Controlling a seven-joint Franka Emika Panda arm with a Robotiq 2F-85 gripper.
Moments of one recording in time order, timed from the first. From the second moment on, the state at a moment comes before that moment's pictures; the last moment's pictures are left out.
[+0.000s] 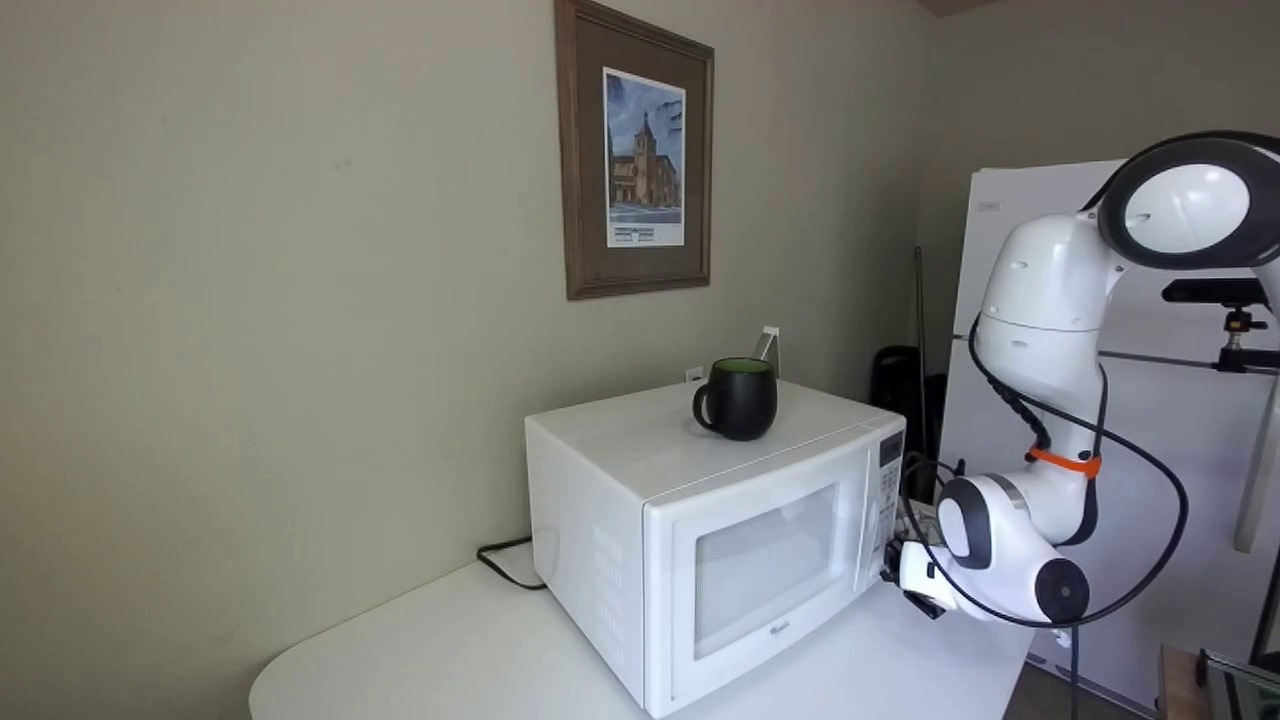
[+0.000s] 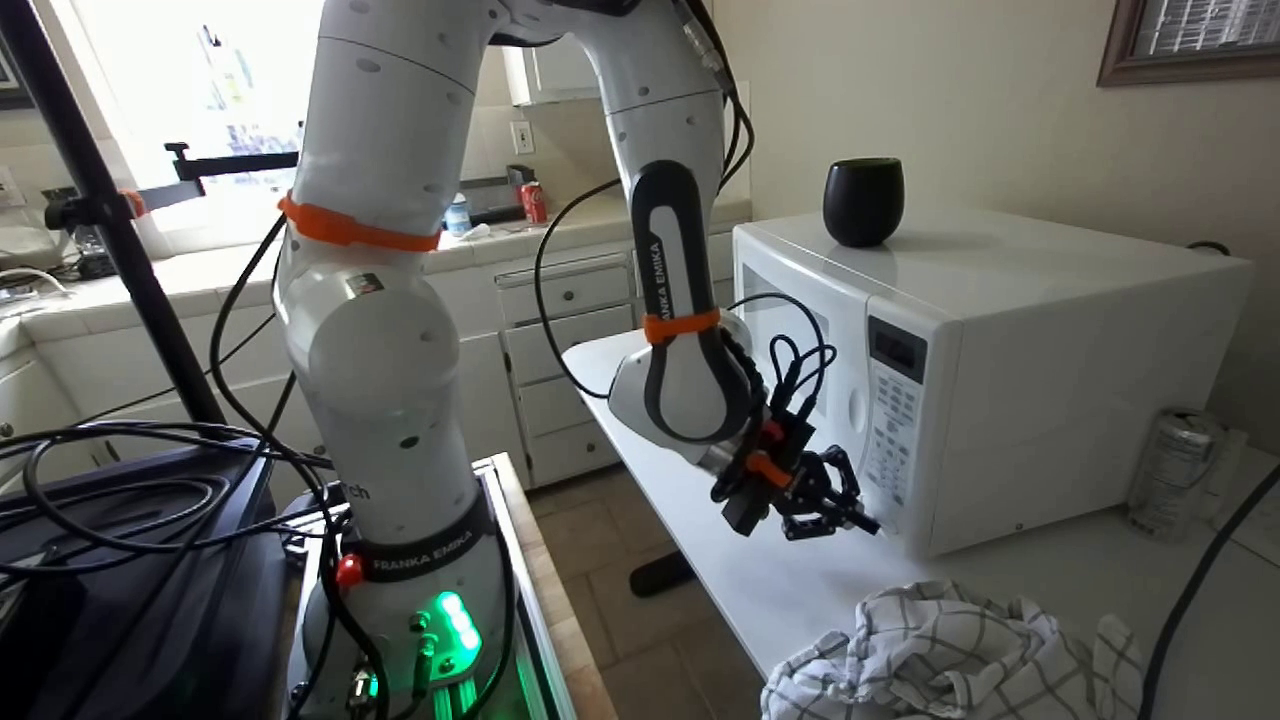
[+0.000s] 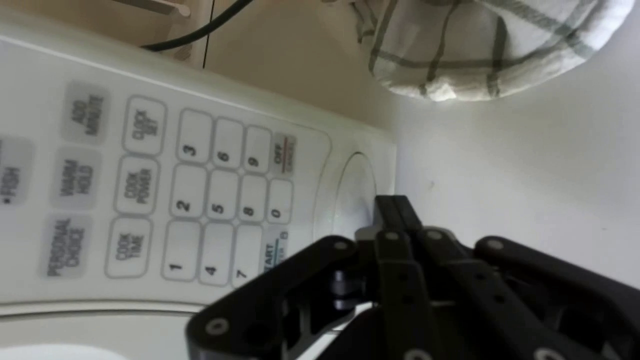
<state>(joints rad) 0.21 0.40 -0.23 -2.64 -2.51 2.26 1.18</state>
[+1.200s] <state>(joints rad) -0.08 0.30 0.00 -2.66 -2.51 2.30 1.06</state>
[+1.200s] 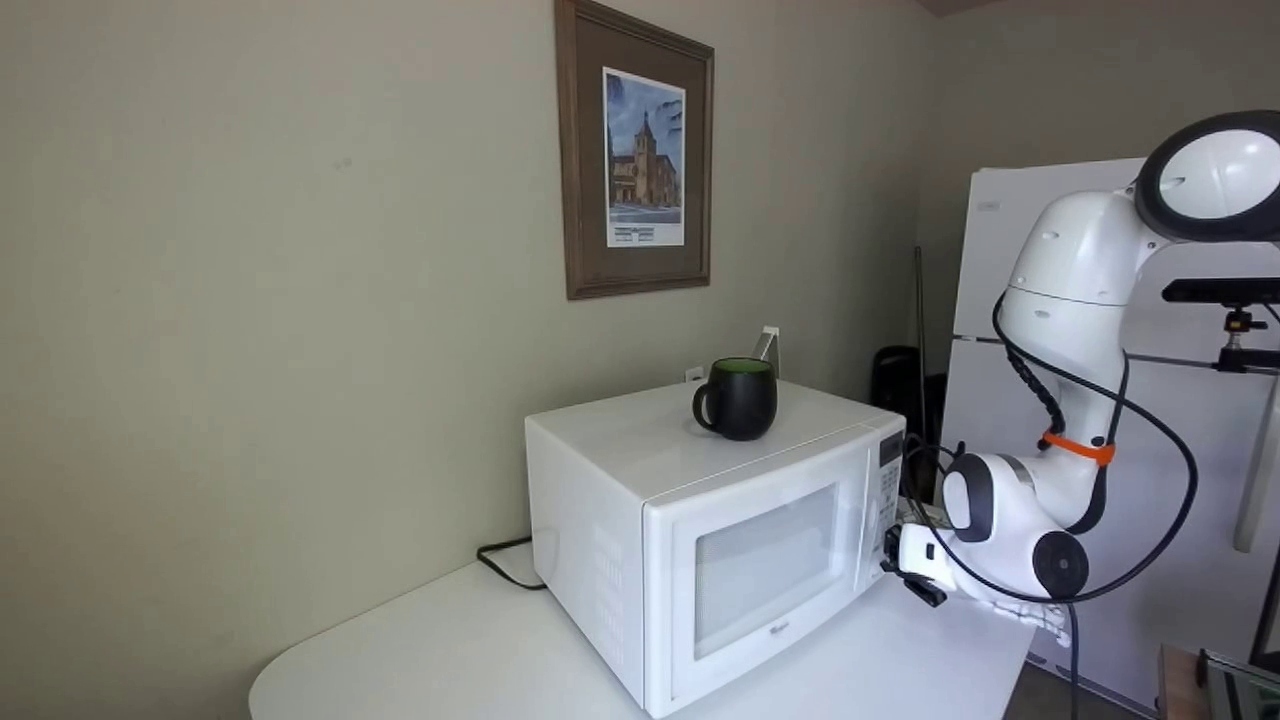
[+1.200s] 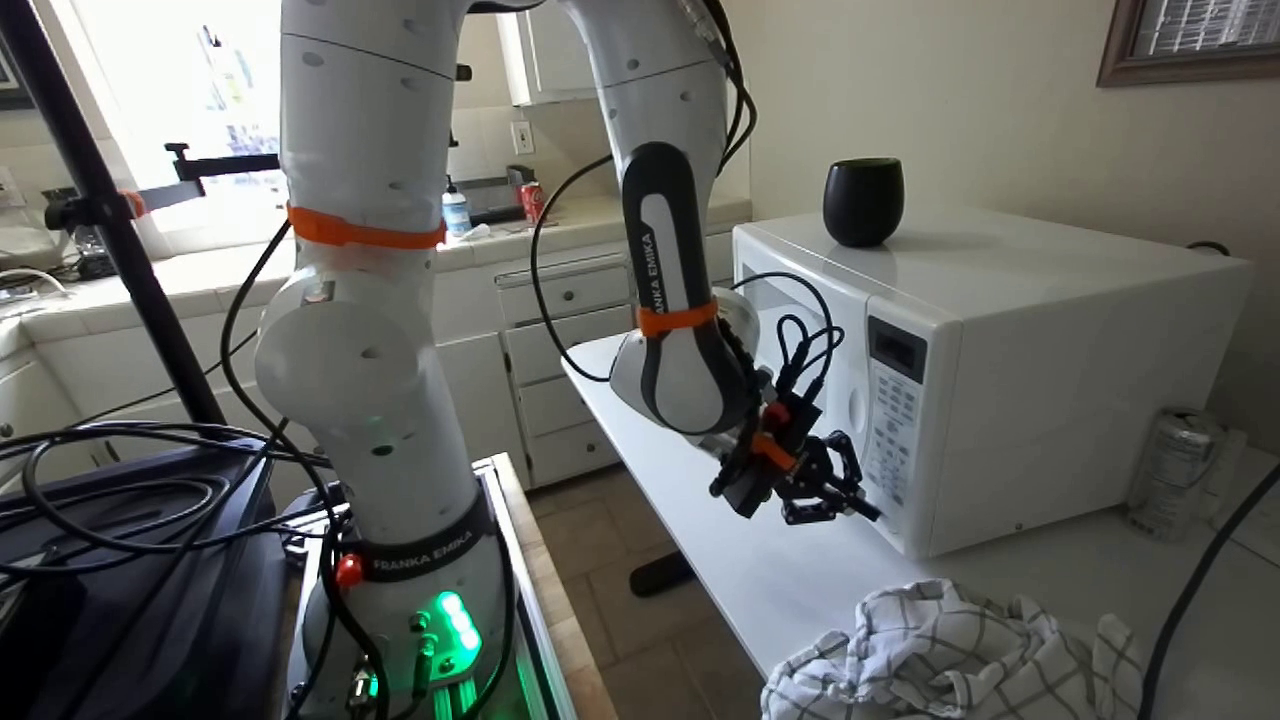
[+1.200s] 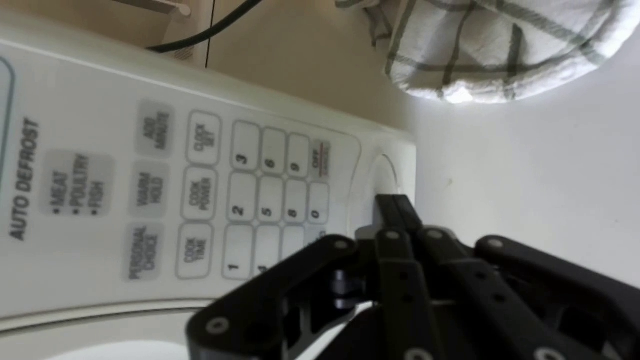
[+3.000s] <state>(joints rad) 0.25 0.49 -0.19 -2.68 -2.51 1.96 1.45</state>
